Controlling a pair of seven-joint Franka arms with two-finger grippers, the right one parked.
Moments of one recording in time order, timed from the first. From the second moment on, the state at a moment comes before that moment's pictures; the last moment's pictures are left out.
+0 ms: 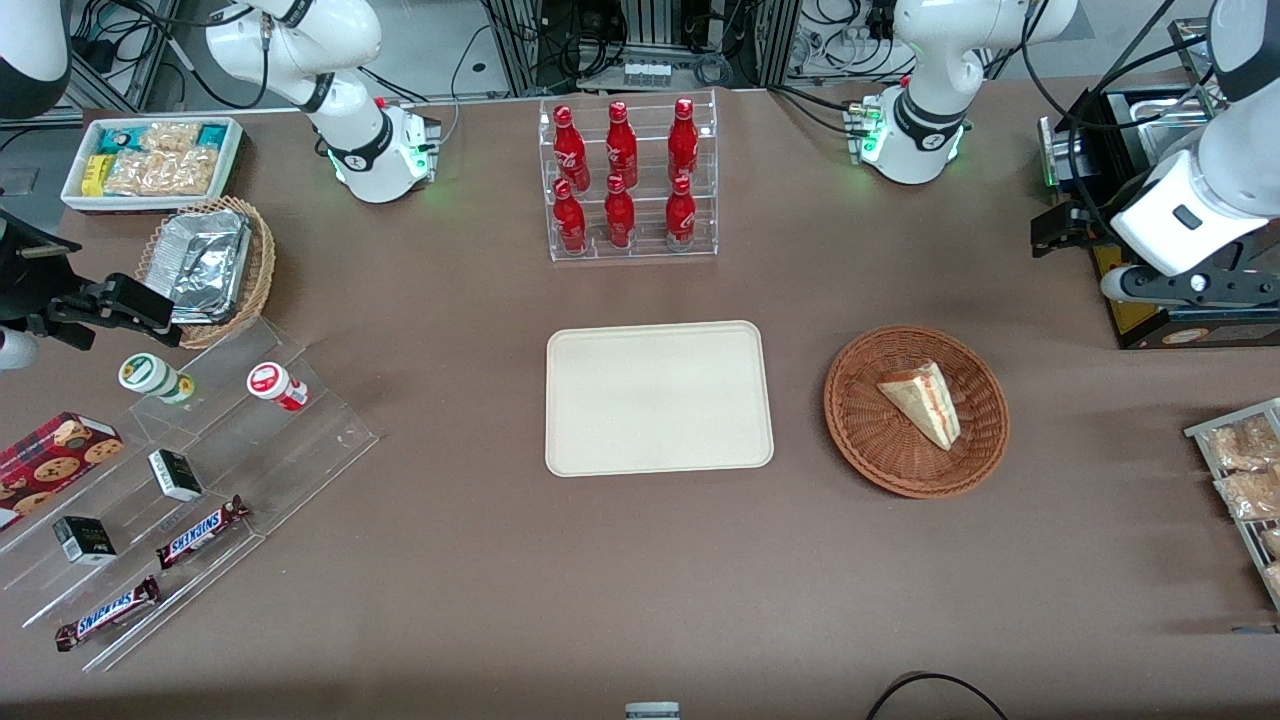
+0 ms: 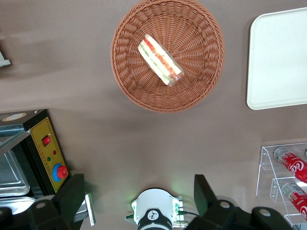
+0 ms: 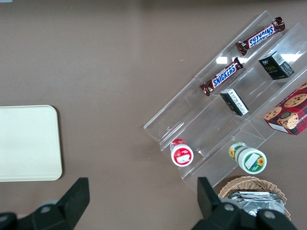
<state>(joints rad) -0.02 -0.01 -0.09 -1.60 0.02 1.36 0.00</state>
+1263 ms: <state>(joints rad) -0.02 0.04 -0.11 -2.08 0.02 1.94 0.00</state>
